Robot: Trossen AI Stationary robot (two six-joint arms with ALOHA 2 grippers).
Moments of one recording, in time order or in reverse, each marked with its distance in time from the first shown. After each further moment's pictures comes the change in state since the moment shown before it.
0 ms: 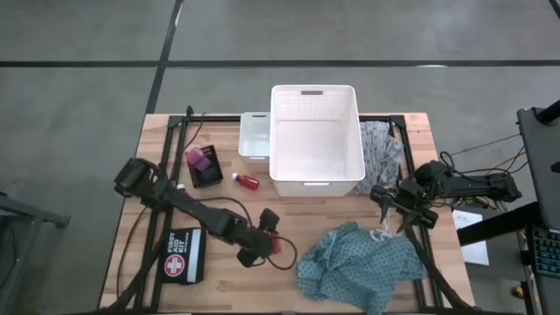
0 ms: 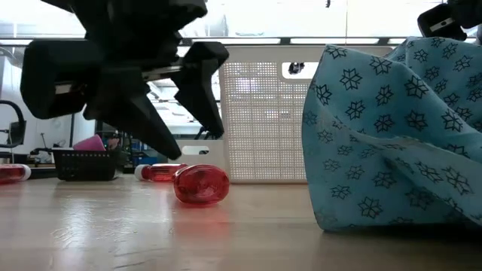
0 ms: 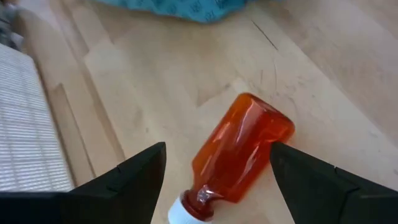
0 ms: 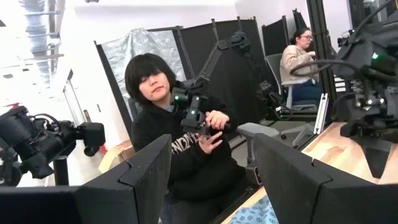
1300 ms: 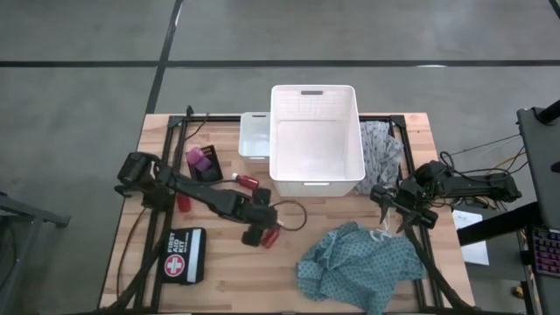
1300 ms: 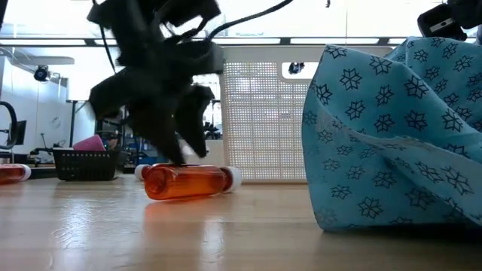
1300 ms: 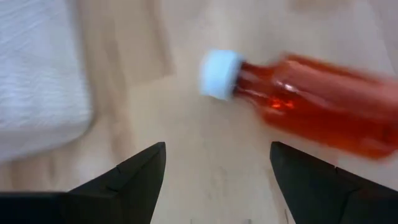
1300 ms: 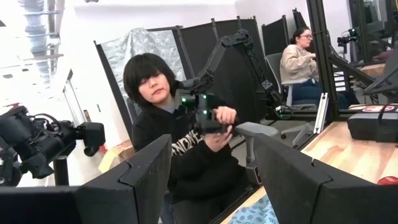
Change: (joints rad) left arm 0.176 -0.015 0.024 -0.221 0.040 -0.296; right arm 0.000 0.000 0.000 -0.002 0.000 0.000
